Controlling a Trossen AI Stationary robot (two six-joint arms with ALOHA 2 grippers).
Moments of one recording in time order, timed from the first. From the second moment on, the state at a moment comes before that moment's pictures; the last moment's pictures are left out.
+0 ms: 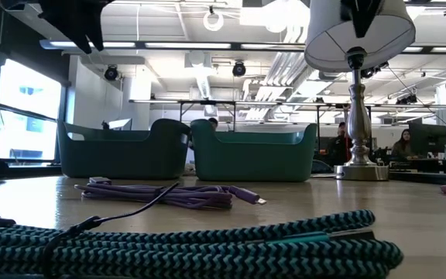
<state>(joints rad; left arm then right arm) -0.20 1.10 1.22 -1.35 -0.56 0.26 0.05 1.54 1.67 -1.54 -0.10 0.49</state>
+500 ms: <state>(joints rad) -0.20 1.10 1.21 -1.25 -0.50 0.26 0.36 1.55 1.61 -1.53 0.24 1.31</state>
